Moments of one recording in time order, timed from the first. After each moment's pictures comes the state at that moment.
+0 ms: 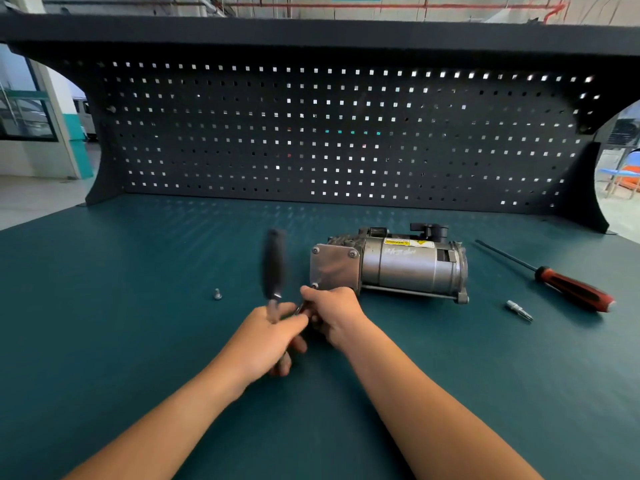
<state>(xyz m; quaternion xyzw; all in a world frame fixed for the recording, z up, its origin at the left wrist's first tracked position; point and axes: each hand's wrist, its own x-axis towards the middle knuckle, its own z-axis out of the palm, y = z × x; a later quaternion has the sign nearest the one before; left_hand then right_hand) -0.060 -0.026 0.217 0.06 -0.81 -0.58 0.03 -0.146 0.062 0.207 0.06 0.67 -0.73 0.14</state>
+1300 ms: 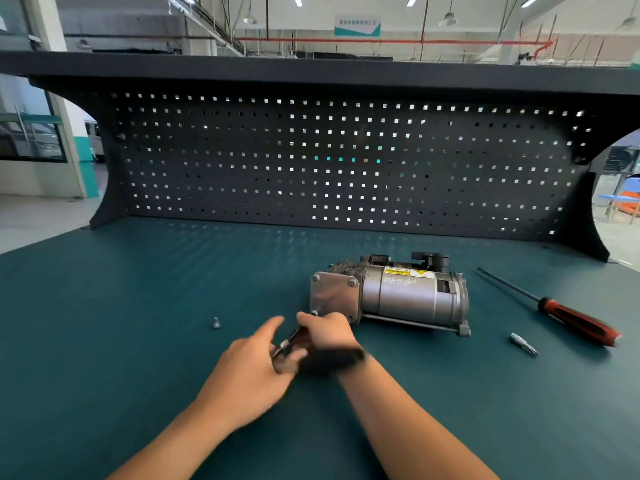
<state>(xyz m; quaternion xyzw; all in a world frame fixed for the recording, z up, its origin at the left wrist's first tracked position) -0.065 -0.039 0.208 0.04 -0.93 -0.33 0.18 -0.158 0.055 0.204 0.03 0.72 -0.67 0.13</state>
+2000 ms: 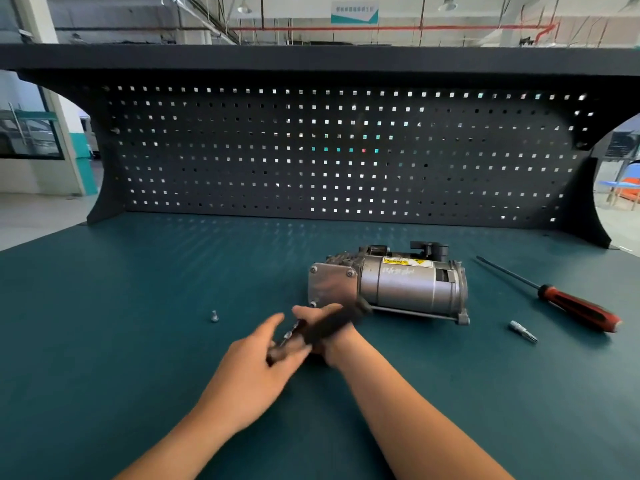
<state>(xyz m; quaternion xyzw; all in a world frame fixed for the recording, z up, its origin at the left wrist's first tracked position) -0.056 -0.032 0.209 0.04 -0.90 -0.41 0.16 -0.161 0.056 0.202 0.02 0.69 -0.71 0.15</state>
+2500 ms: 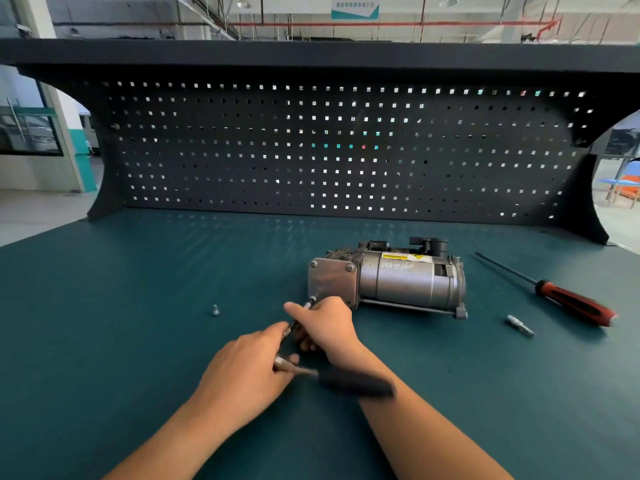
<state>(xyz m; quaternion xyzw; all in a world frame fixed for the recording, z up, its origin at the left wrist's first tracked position) -0.053 -0.041 0.206 0.01 -0.97 -0.16 0.16 -0.153 0.062 0.203 -0.06 0.84 -0.53 0.05</state>
